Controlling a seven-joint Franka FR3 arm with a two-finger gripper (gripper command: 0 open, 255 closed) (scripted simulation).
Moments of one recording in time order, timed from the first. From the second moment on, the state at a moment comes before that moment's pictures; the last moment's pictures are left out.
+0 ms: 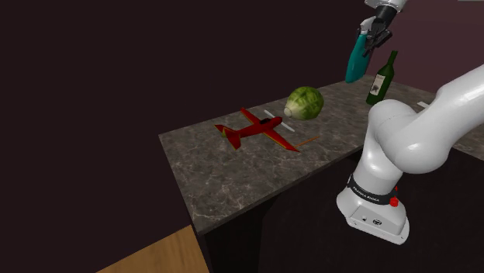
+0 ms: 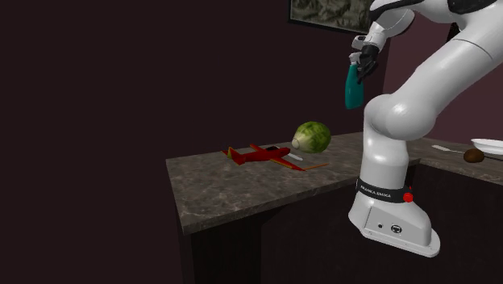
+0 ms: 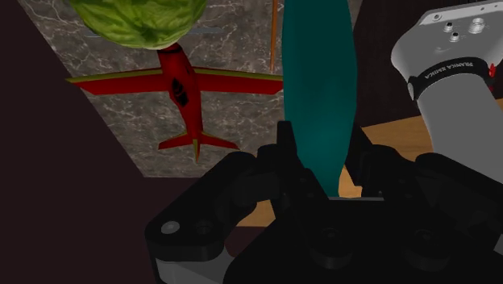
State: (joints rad) arm 0.43 -0.75 -1.22 -1.74 -0.21 1.28 -1.87
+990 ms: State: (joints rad) arm 0.38 -0.80 -1.27 -1.94 -0.27 1.44 -1.90
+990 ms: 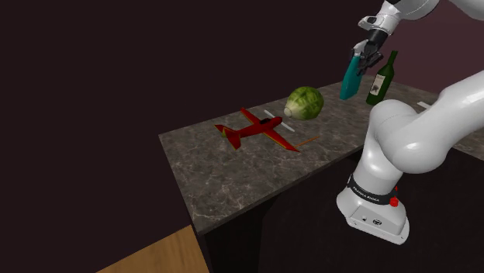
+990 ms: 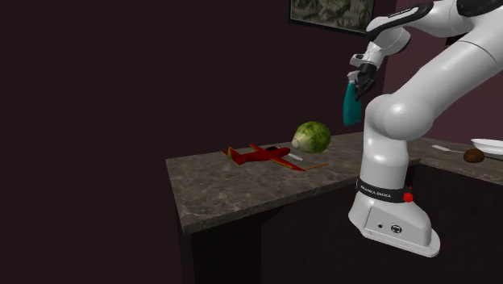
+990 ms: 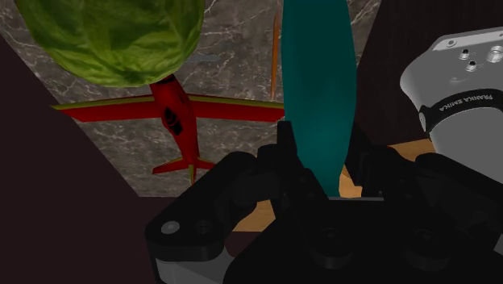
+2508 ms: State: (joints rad) arm 0.41 -0.84 -1.45 -2.15 -0.39 1.69 -1.94
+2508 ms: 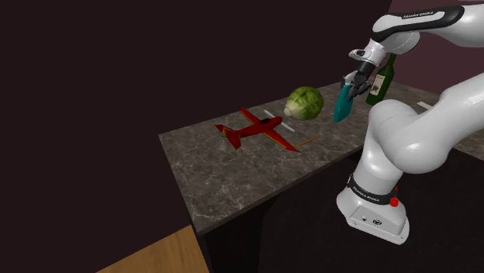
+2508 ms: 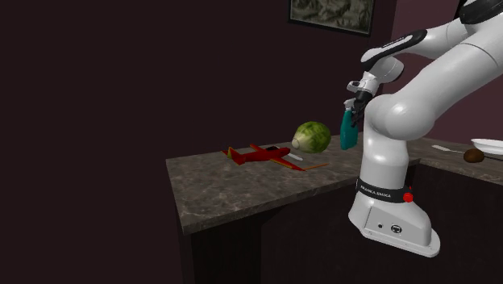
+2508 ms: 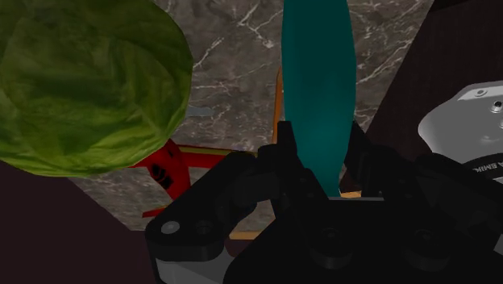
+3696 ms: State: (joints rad) arm 0.47 -0.87 -1.59 -2.21 -0.47 1.82 -1.96
